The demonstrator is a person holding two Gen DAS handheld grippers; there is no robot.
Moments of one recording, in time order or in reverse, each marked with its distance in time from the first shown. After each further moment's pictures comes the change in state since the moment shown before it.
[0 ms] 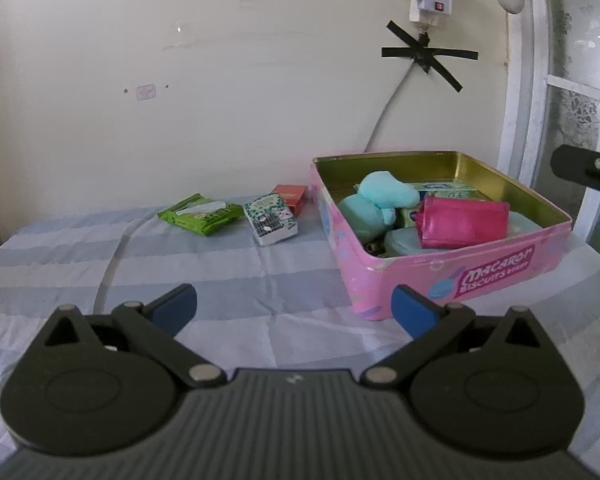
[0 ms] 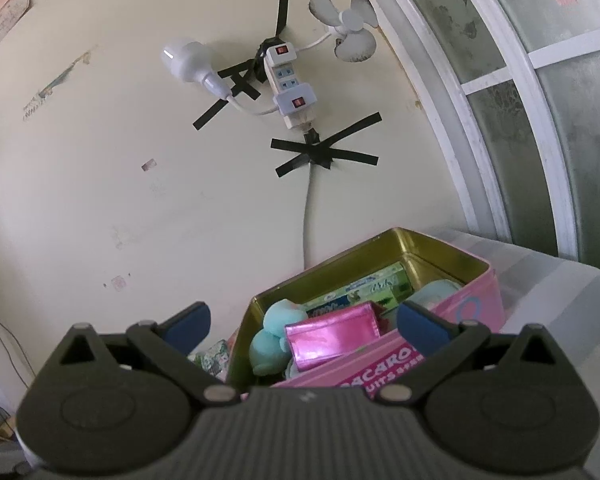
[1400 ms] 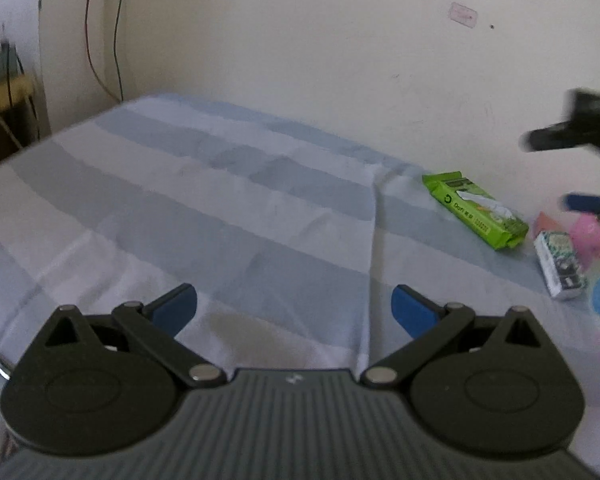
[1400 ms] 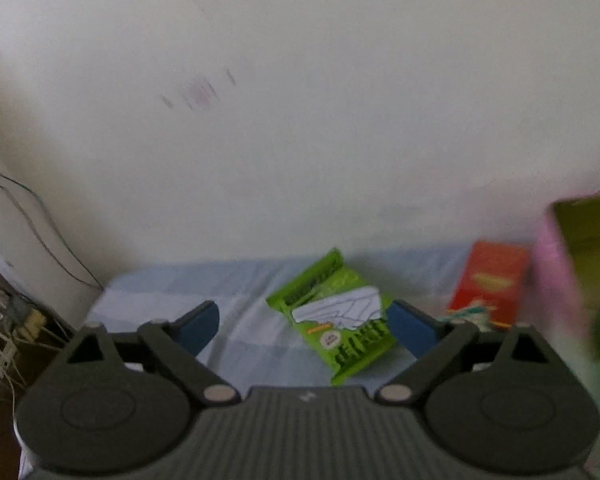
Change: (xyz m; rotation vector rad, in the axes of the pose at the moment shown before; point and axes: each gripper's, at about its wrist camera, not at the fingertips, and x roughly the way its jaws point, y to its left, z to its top) left arm 0.096 0.246 -0.033 -0.475 0.159 0.247; right arm 0.351 0.240 -0.051 -0.218 0.663 0.252
